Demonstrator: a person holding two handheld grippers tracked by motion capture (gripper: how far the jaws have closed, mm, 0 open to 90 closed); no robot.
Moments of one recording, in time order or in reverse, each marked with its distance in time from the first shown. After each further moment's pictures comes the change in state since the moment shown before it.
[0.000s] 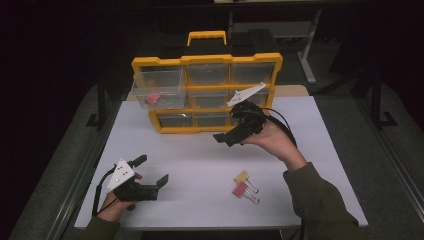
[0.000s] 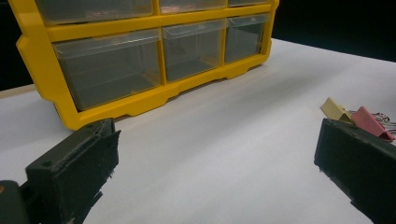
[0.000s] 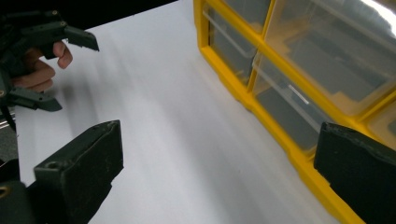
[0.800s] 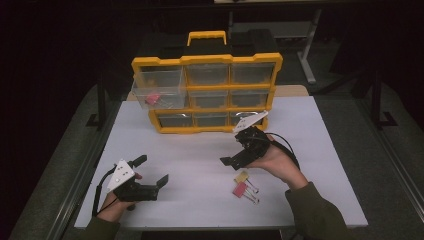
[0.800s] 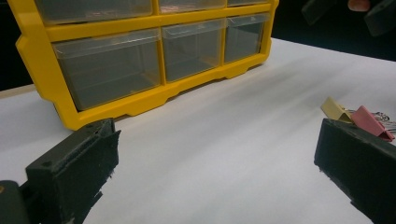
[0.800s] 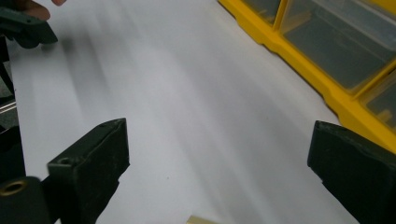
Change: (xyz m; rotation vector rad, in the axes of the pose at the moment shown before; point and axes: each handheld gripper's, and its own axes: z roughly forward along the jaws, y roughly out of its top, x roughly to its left) left arm 0.000 0.000 0.000 0.002 0.000 0.000; right arm 0.020 -0.058 0.016 0.066 0.028 0.072
